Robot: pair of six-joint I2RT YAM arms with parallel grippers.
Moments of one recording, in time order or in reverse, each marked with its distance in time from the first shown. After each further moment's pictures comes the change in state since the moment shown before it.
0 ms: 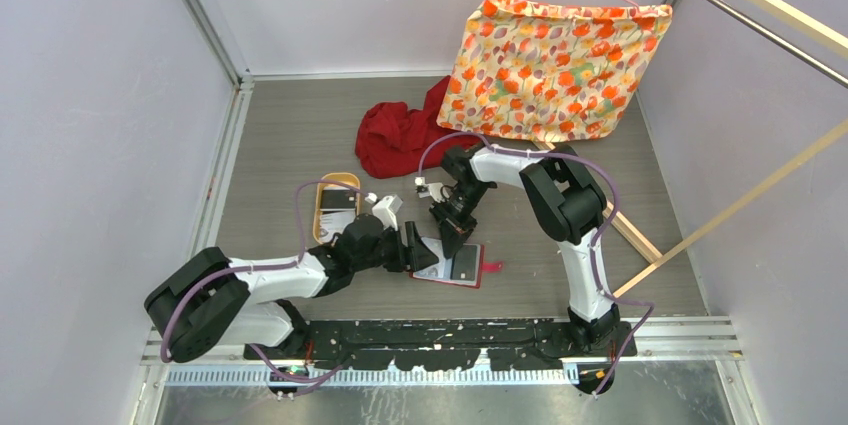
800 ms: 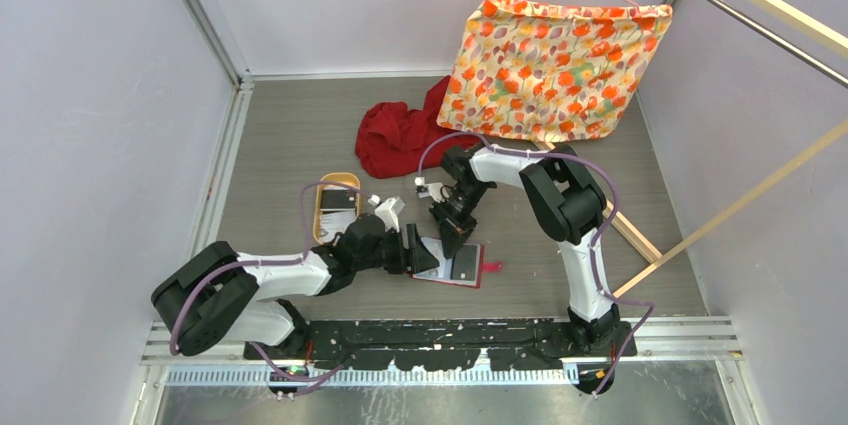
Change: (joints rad) left arm 0.004 0.047 0.000 0.010 0.048 -0.009; right arm 0.002 0.000 0.002 -0.002 0.003 0.001
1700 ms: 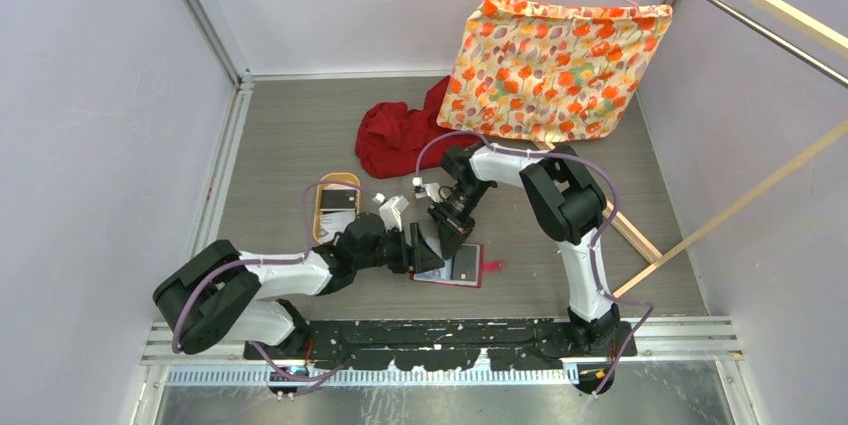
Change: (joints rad) left arm 0.001 0.007 0.000 0.078 0.080 -0.021; right arm -0.001 -0.001 0.010 -0.041 -0.074 -0.111
